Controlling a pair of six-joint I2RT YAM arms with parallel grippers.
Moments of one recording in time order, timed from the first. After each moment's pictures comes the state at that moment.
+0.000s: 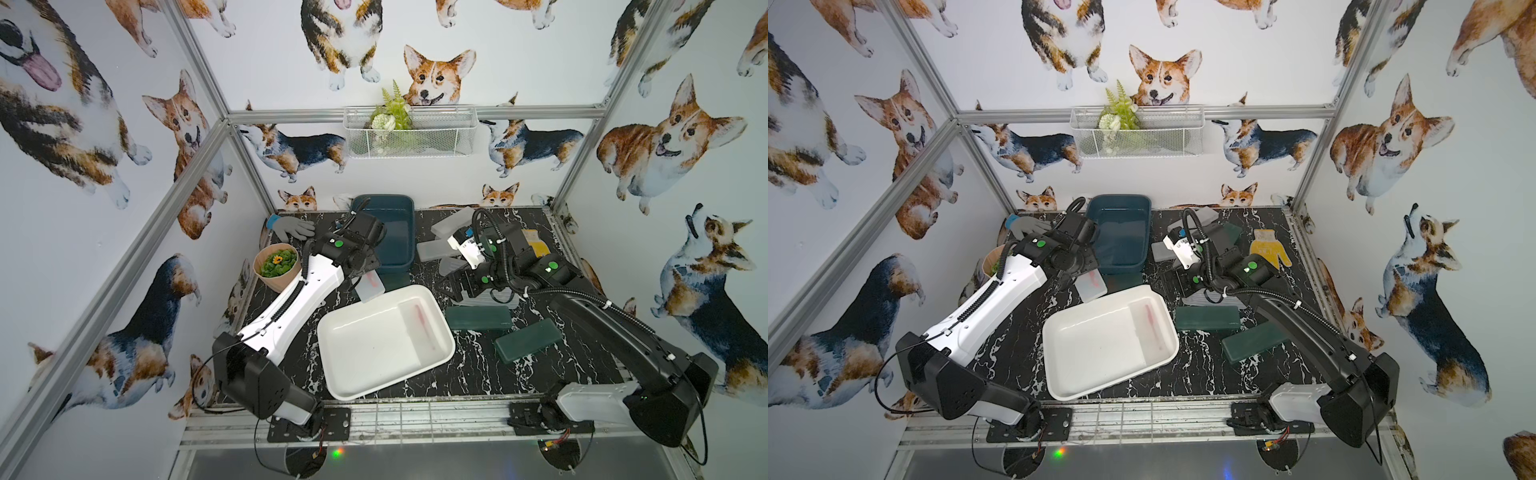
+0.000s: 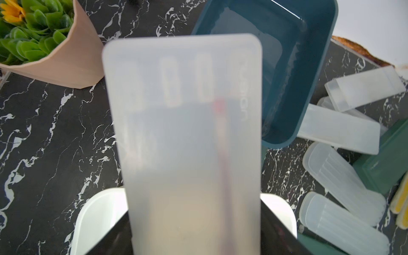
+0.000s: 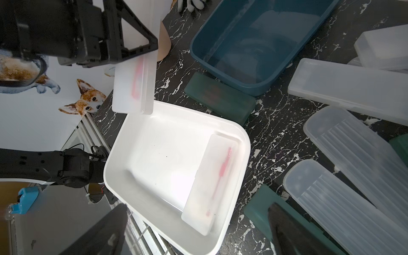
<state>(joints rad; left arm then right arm) -0.54 1.49 1.49 -1.08 -0.35 -0.87 0.65 1.28 1.29 -0.77 -0.38 0.19</state>
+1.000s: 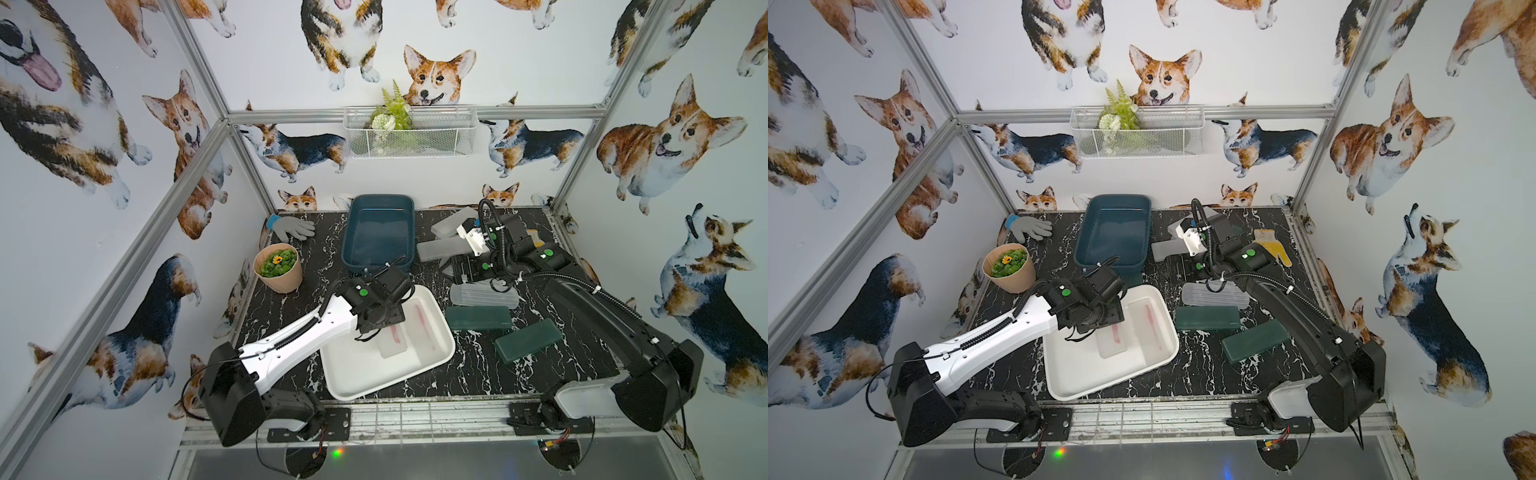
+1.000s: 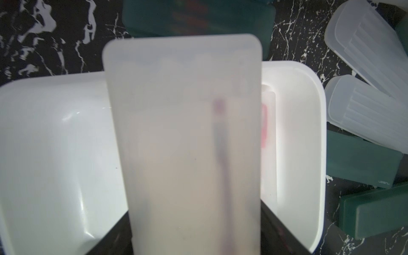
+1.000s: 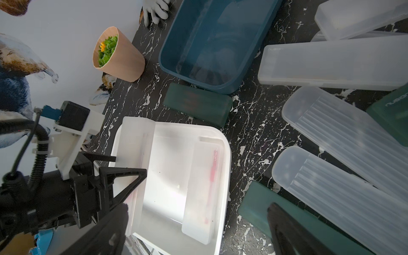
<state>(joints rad) -0.86 1.36 1.12 -1.01 -0.20 -1.08 0.57 1.36 1.33 -0.78 -0.37 0.34</state>
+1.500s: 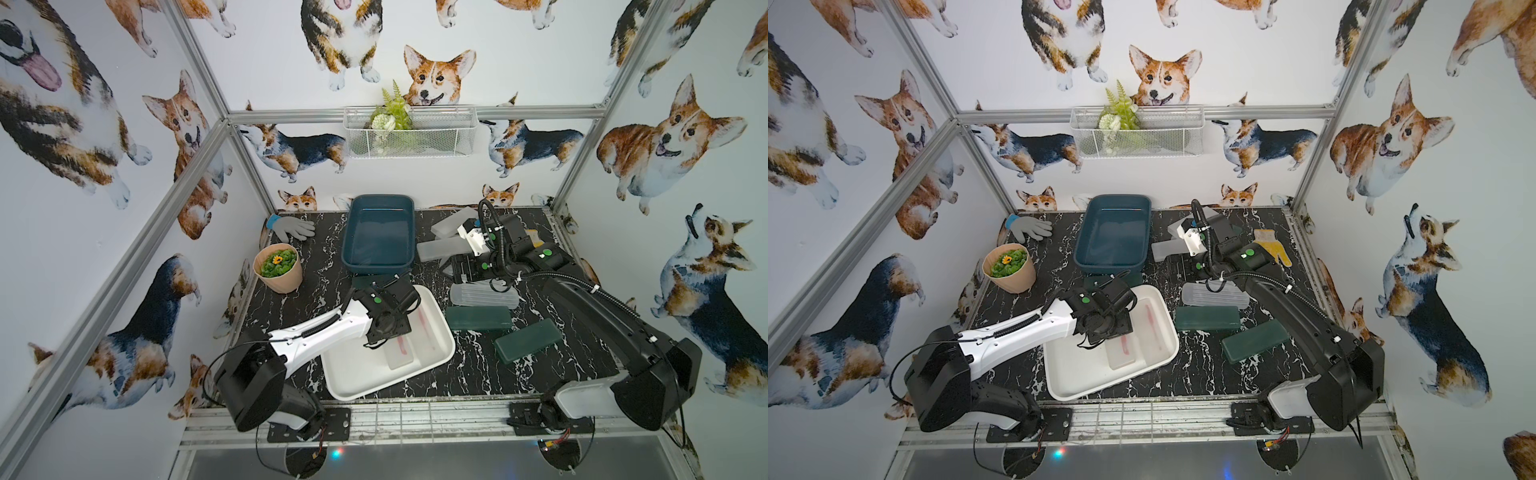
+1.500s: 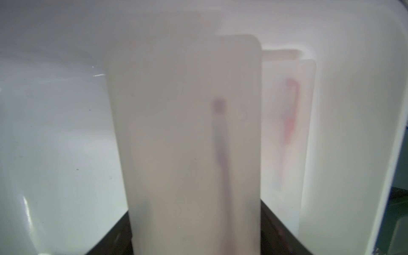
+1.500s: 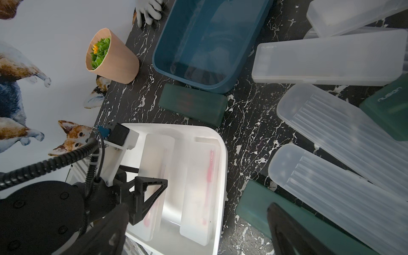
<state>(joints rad) -0.87 1.46 0.99 -0.85 -0.13 -1.11 0.57 1.37 1.33 -0.78 -0.34 0.34</state>
